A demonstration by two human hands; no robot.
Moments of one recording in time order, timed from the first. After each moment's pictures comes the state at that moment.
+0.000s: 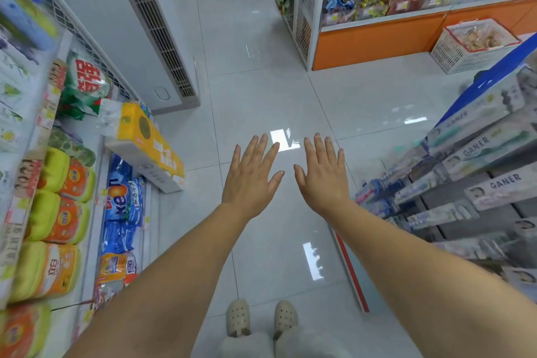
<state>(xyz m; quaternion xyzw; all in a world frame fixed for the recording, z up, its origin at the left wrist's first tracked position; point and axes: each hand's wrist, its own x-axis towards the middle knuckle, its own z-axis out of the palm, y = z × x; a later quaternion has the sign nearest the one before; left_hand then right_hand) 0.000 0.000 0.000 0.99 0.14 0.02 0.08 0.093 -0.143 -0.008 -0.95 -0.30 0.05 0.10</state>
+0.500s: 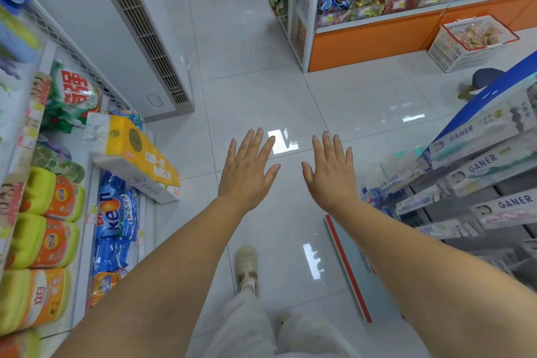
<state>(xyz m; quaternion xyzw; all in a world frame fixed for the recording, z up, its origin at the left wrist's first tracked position) 0.063 0.033 -0.001 0.99 0.14 0.01 0.06 0.157 -0.134 -0.009 -0.96 -0.27 0.06 0.06</state>
